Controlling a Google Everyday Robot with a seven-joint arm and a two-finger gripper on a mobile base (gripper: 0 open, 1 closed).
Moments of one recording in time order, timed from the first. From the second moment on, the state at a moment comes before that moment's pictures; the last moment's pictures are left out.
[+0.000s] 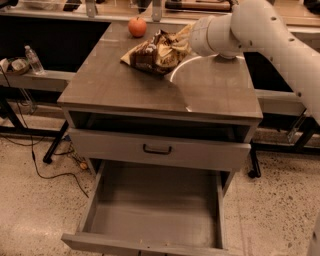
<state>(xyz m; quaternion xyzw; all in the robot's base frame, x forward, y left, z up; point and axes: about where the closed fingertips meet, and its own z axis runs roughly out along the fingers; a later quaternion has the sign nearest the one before) 0.777 -0.064 0.936 -0.61 0.58 -0.05 0.54</state>
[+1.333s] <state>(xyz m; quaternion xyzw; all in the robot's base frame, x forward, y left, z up) 0.761 -0.099 0.933 -0.60 0.60 -0.06 0.52</state>
